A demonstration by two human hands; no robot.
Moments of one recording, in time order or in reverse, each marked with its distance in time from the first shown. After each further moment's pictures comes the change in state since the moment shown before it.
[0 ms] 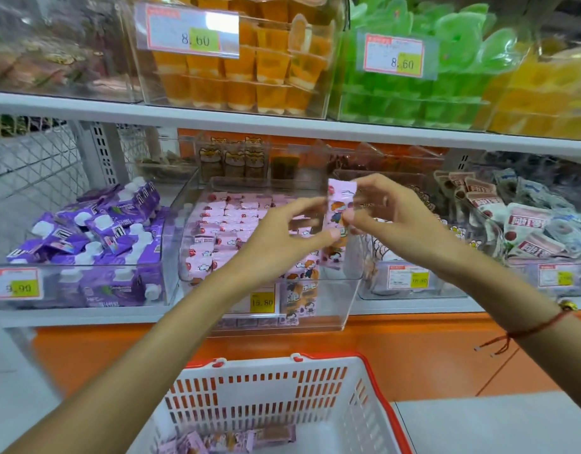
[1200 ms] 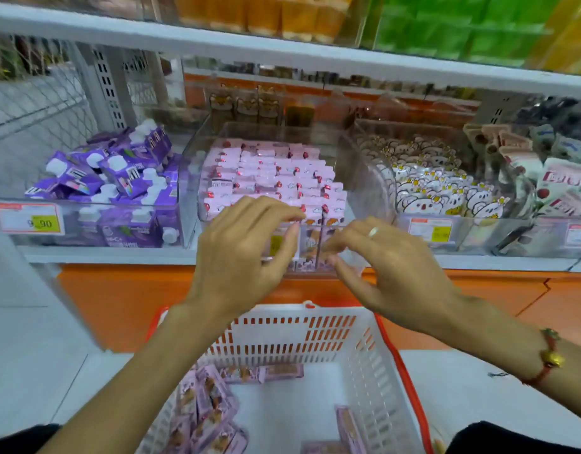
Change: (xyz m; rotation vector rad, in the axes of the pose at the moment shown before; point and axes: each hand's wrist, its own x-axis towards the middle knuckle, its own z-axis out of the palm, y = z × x) left_hand -0.079 -0.057 -0.009 0.706 0.488 0.554; right_hand -0.069 0.028 0.064 -0.753 -0.022 -0.487
